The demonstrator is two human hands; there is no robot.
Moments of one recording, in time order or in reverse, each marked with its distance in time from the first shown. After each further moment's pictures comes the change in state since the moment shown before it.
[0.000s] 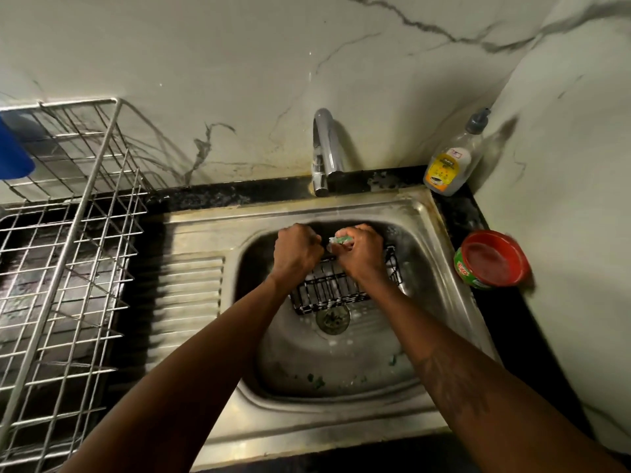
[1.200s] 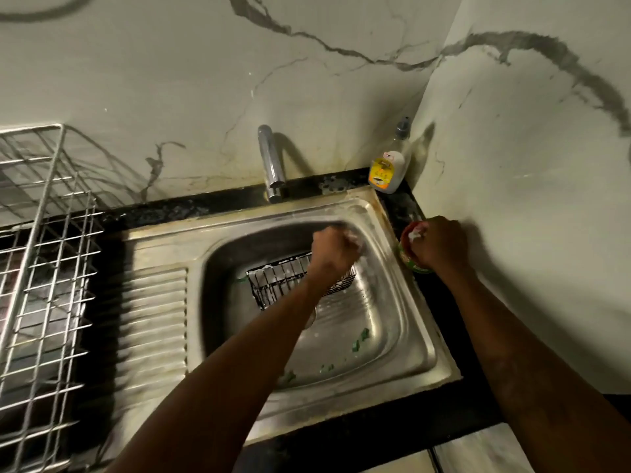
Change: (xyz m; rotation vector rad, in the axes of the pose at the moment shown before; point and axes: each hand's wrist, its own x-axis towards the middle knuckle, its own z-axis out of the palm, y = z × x) left_hand -0.042 0.117 0.054 -0.198 -0.195 0.178; right_hand -0.025 0.063 -0.216 -0.657 0.097 0.305
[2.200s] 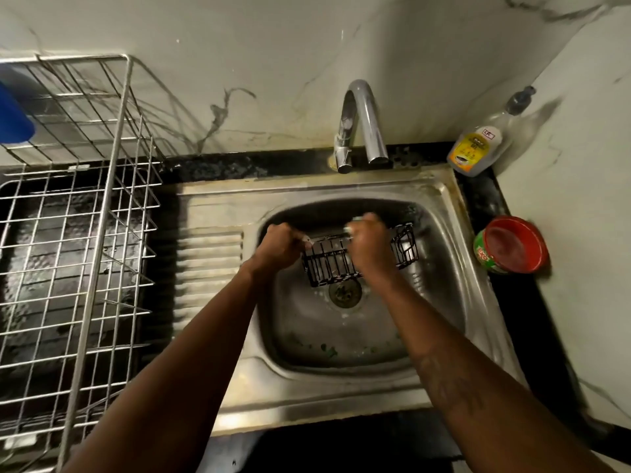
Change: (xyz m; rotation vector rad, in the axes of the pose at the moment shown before) left_hand -0.001 -0.204 -0.126 0.250 -0.134 0.021; right_hand -0.064 -0.205 0.127 0.186 -0.102 -0.409
